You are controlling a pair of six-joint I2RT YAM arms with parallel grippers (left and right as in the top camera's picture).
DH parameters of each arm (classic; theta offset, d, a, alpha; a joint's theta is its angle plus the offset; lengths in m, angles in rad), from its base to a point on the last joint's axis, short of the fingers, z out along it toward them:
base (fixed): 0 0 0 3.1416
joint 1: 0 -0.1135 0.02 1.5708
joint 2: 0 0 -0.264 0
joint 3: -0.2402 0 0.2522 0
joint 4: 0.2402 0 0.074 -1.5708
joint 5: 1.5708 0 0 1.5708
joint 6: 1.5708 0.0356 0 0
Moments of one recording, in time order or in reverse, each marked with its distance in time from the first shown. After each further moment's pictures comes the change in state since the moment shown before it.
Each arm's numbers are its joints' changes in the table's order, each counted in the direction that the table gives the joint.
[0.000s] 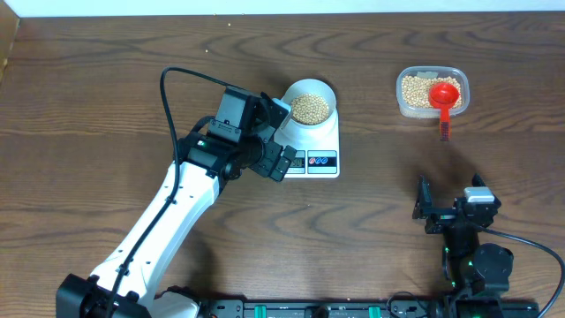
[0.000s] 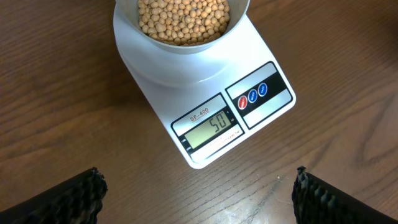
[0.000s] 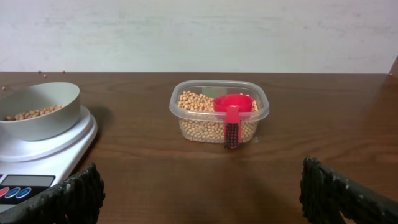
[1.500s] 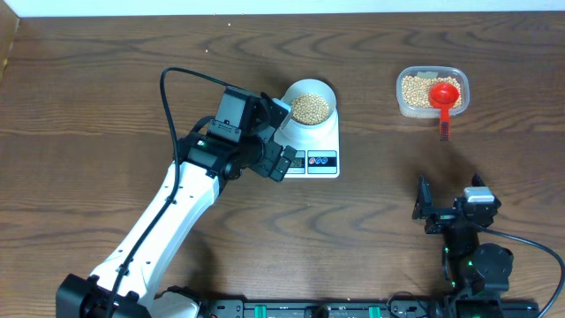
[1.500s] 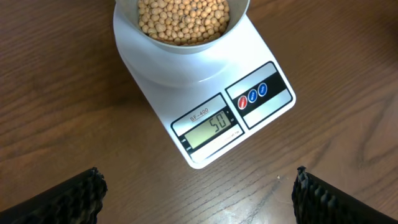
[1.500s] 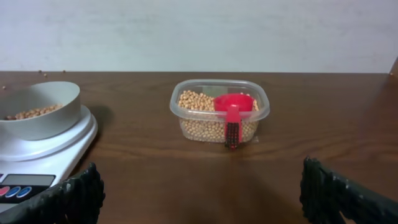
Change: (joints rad) left arm 0.000 0.000 0.000 0.000 0.000 0.000; right arm 0.000 0.001 0.000 0.000 0.000 0.000
